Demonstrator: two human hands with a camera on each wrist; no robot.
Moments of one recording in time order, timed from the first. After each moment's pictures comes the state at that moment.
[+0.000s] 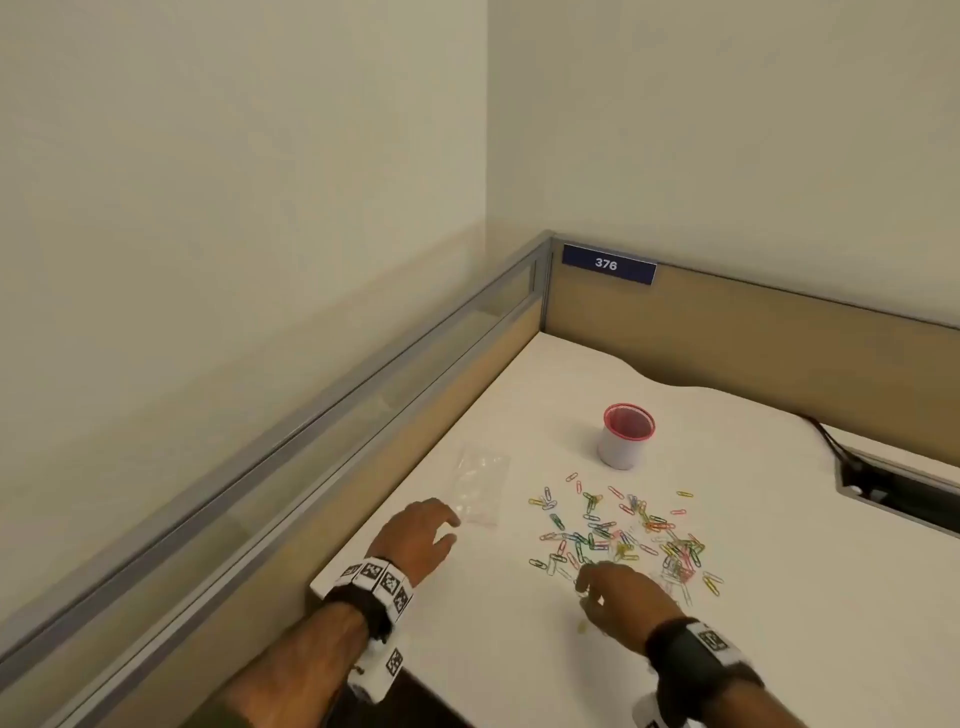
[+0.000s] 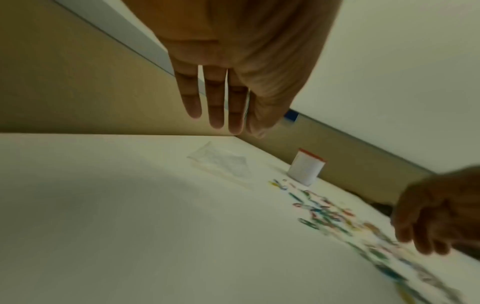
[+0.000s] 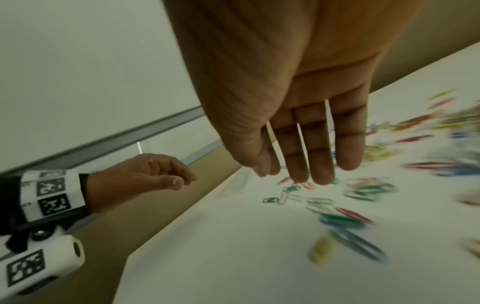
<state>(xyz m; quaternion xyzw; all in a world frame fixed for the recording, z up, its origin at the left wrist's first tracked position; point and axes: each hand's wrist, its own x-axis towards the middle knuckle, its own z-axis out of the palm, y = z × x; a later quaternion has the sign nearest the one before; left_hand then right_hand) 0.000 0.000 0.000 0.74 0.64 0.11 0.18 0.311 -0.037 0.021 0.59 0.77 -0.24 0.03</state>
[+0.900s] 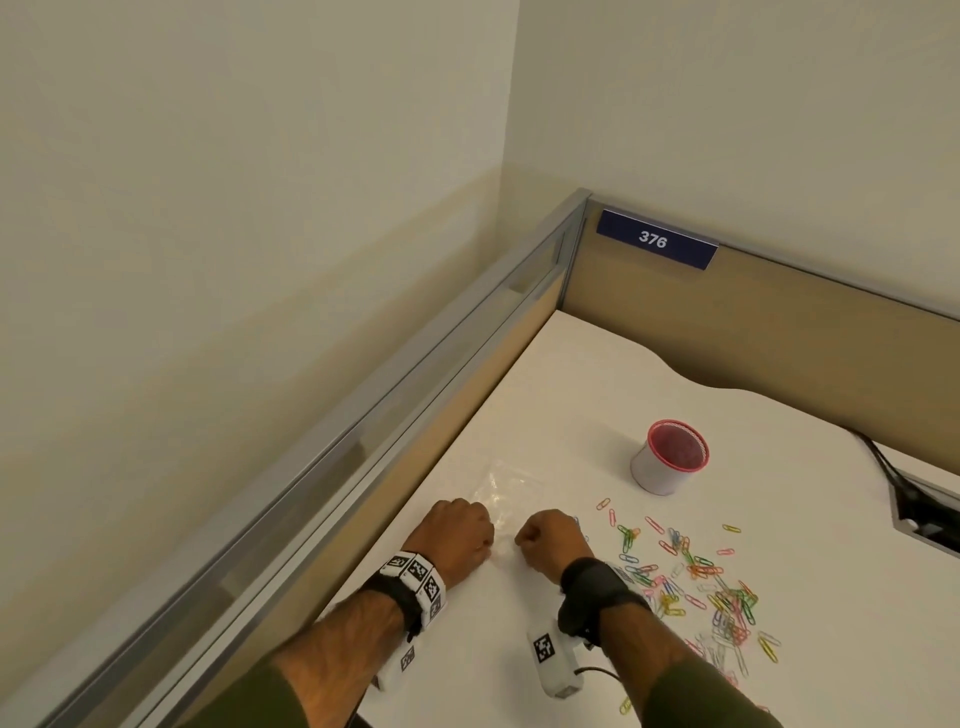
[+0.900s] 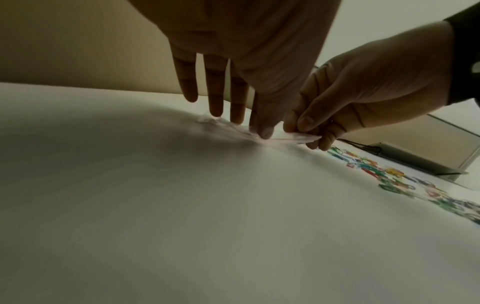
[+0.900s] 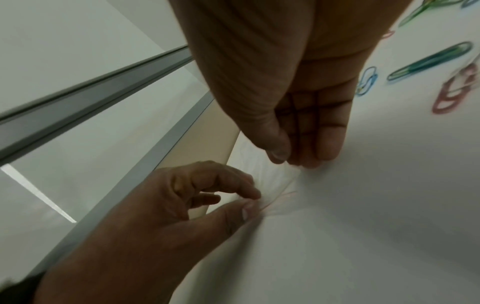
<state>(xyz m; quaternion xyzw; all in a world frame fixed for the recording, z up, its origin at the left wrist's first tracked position) 0.000 0.113 -0.039 0.84 0.52 -0.02 0.12 0.179 0.124 -0.026 0.67 0.65 -0.37 -0.03</state>
